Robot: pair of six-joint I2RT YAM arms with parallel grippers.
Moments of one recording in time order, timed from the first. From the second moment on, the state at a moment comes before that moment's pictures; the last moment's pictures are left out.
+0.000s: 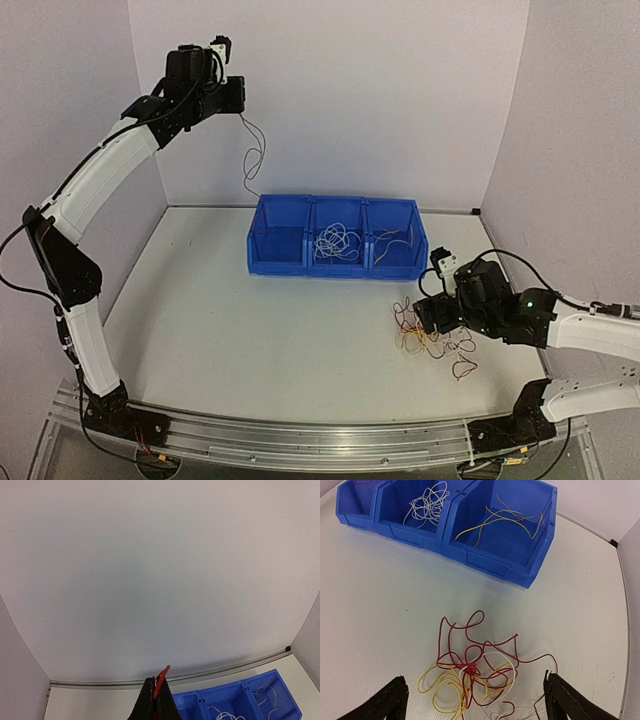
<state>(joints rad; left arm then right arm) -0.55 1.86 2.23 -0.46 -0.36 -0.08 0.83 1.02 0.60 -0.32 0.43 0.22</state>
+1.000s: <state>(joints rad) -0.55 2.18 2.06 -0.45 -0.28 -0.20 0.83 0.99 0.59 -0.32 0.48 0.22</state>
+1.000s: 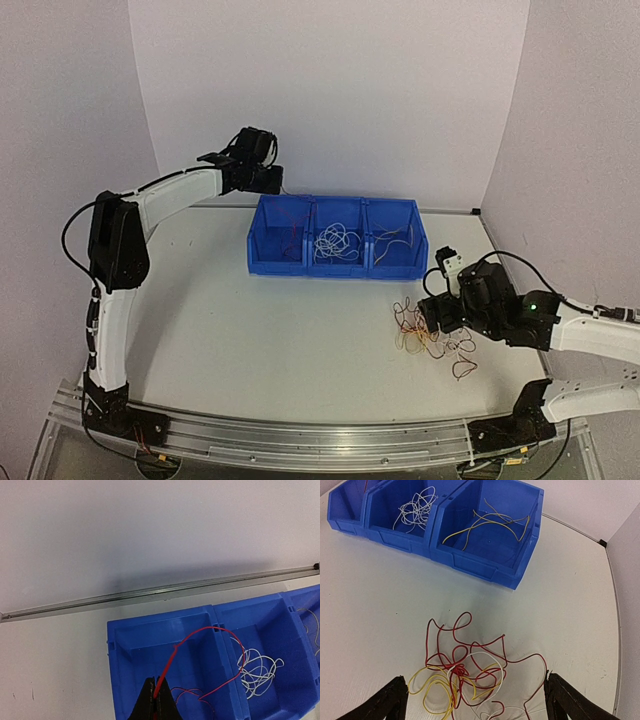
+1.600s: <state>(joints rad) -0.51 2.22 1.95 -0.52 -0.42 -0.37 0.83 0.99 0.58 -0.32 0.49 0.22</state>
